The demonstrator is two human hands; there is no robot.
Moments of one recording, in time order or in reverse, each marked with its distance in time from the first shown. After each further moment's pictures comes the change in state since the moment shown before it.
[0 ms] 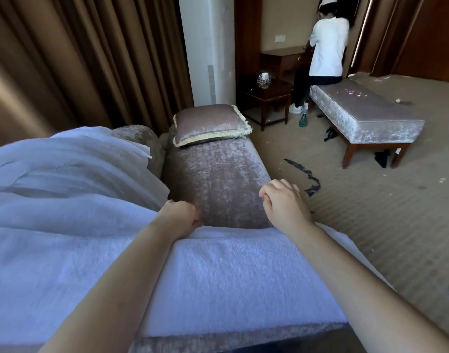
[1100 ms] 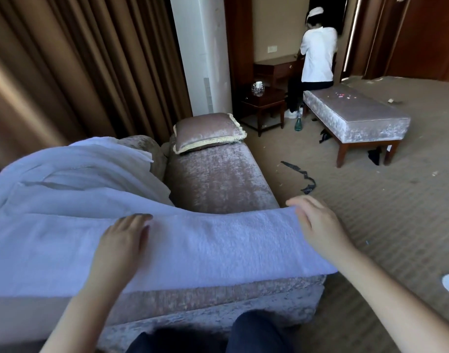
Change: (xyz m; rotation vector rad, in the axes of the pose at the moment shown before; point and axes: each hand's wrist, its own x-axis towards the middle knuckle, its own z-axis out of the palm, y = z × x) left_hand -0.177 -0.003 -0.005 -0.262 0.583 -0.175; right_hand -0.110 0.022 -0.101 0.245 -0.013 0.116
